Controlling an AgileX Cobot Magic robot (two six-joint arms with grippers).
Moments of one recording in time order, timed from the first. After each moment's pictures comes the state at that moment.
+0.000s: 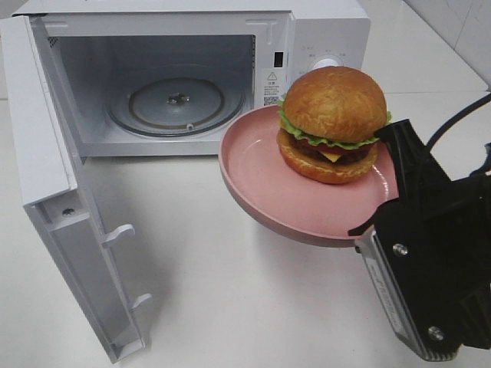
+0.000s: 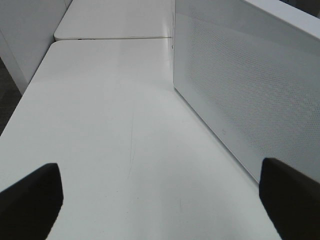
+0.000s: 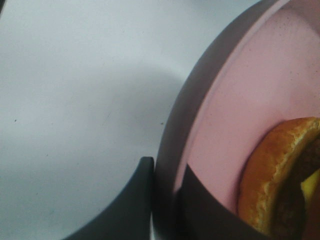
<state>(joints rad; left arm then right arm) 0.08 0.00 -0.51 -0.12 1.04 0.11 0.74 1.10 -0.50 -0.22 0.32 -1.04</state>
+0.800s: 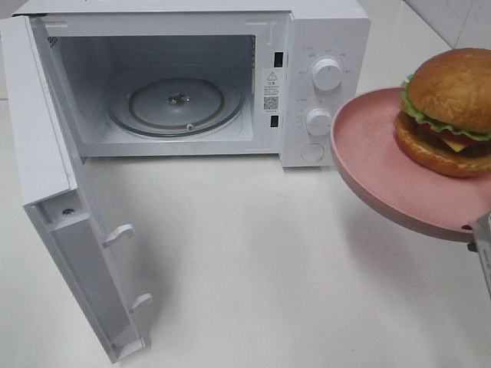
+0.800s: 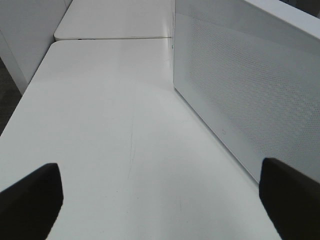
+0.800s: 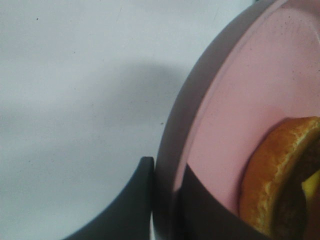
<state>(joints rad) 0.08 0.00 -0.51 -0.12 1.04 0.11 0.74 0.81 -0.47 -0.45 0.70 -0.70</state>
